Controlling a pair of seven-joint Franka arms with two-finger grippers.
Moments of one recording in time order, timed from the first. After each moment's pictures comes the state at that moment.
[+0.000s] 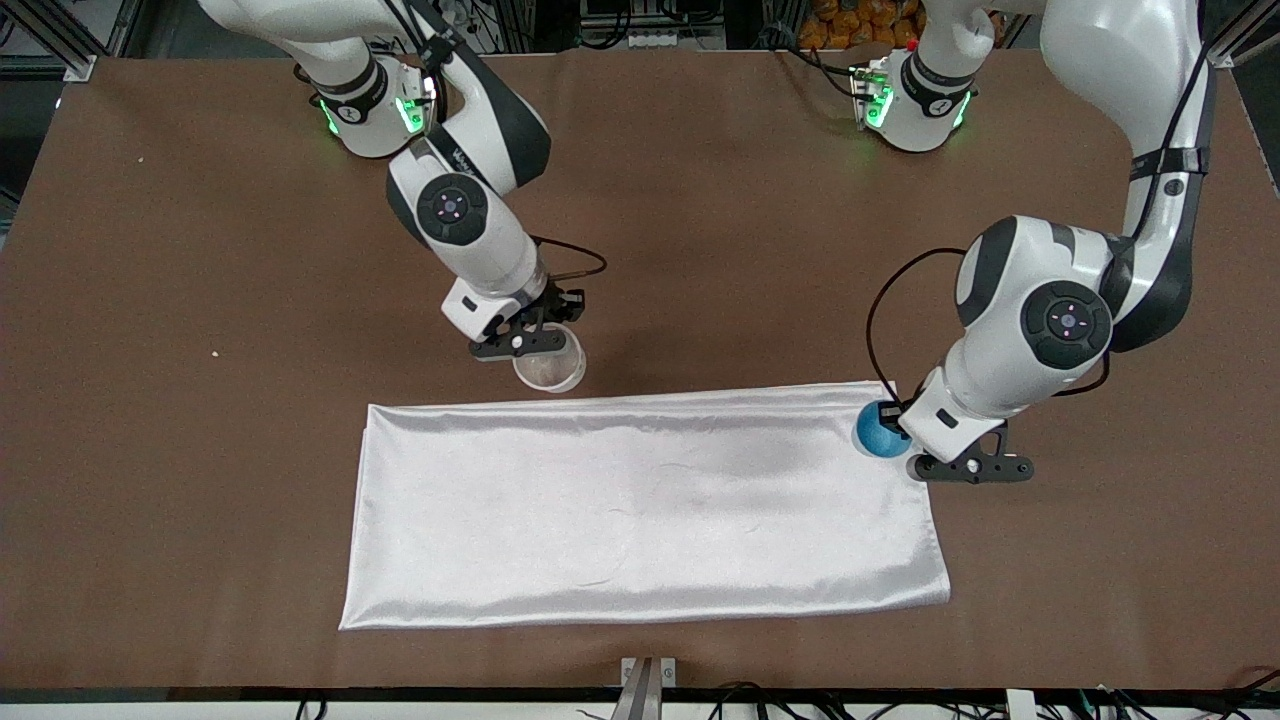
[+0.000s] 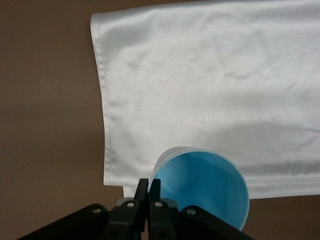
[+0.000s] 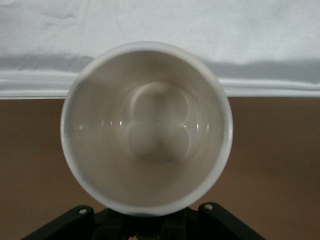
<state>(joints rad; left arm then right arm) -0.22 0.46 -0.09 -1.54 0.06 2.01 -0.29 0.37 0.35 0.30 -1.85 0.05 2.19 0.59</state>
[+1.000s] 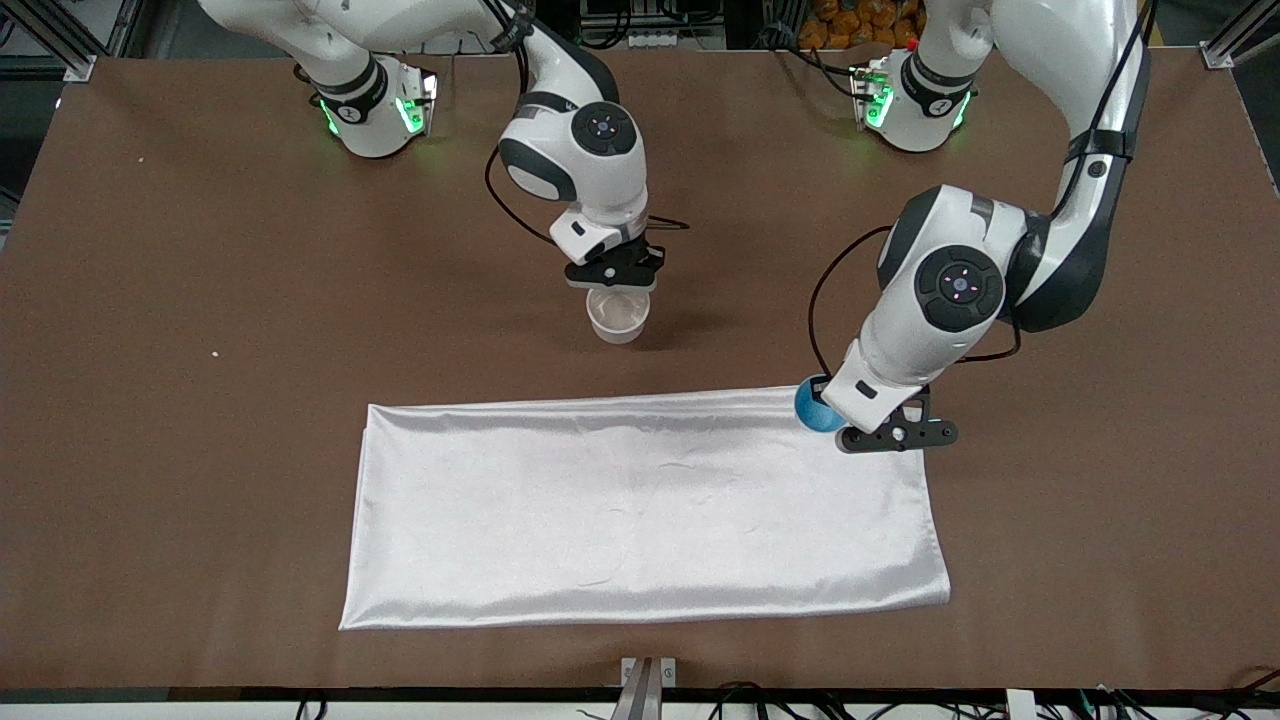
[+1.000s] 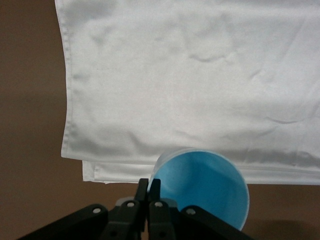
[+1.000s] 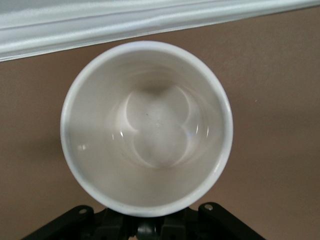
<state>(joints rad) -0.34 0.45 -0.09 -1.55 0.06 2.00 -0.49 0.37 0.49 0.57 -1.88 -0.36 2.30 1.25</state>
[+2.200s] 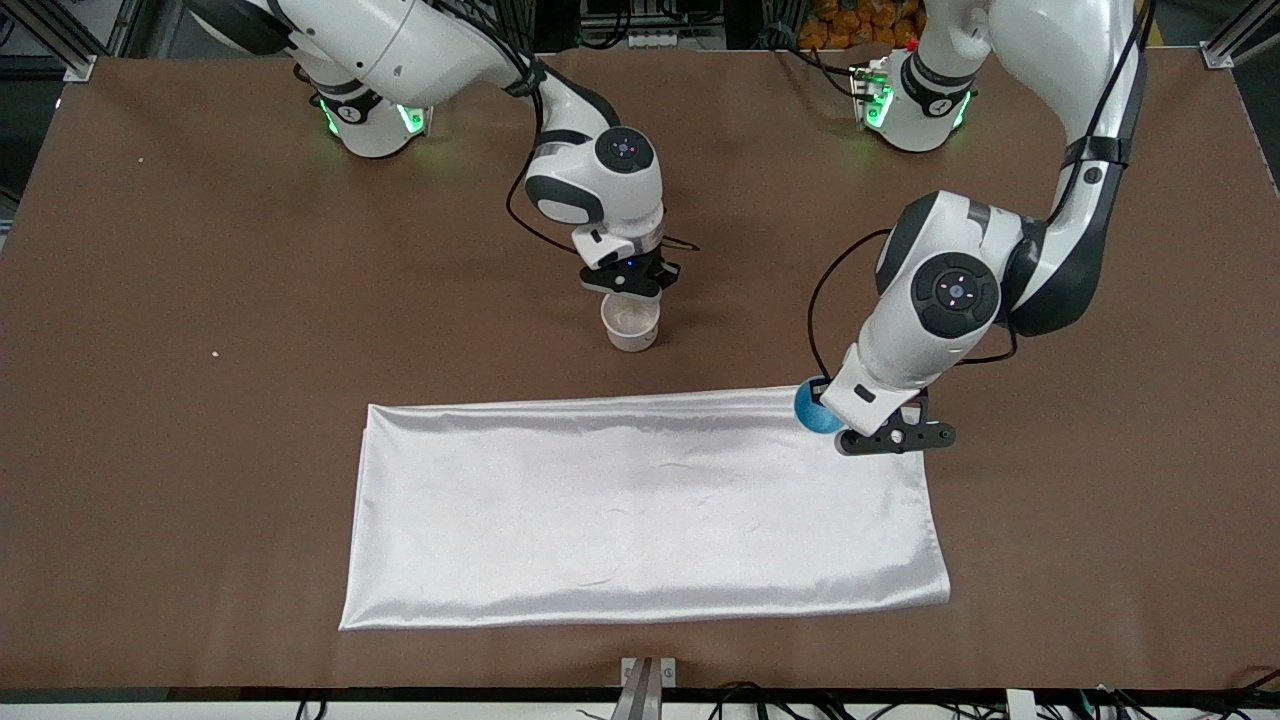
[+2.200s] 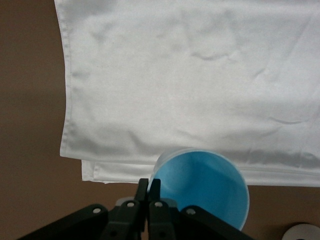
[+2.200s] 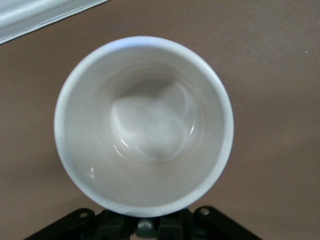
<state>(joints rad) -0.34 0.46 -0.09 -1.55 0.06 2.00 -0.49 0.37 0.66 0.61 -1.87 -0.60 2.43 1.62</state>
